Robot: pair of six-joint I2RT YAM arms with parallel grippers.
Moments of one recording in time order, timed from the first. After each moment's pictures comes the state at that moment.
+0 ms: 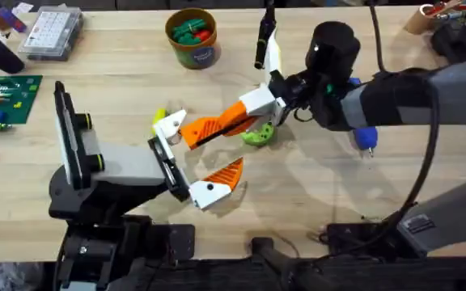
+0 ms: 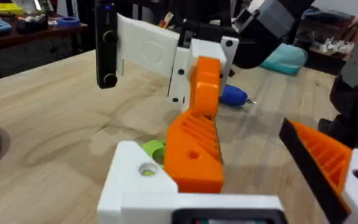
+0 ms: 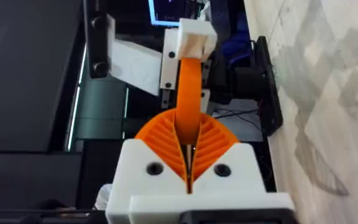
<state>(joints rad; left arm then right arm) -0.06 0.00 0.00 -0.04 1.00 -0.09 0.45 1.77 0.72 0.92 -1.56 1.38</state>
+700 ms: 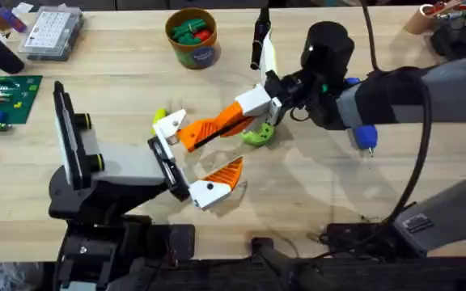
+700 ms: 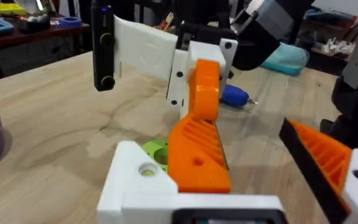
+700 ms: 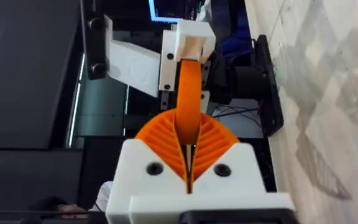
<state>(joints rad) -0.06 0.00 0.00 -0.04 0.99 -0.09 0.47 1.79 0.75 0.93 -1.55 1.38</state>
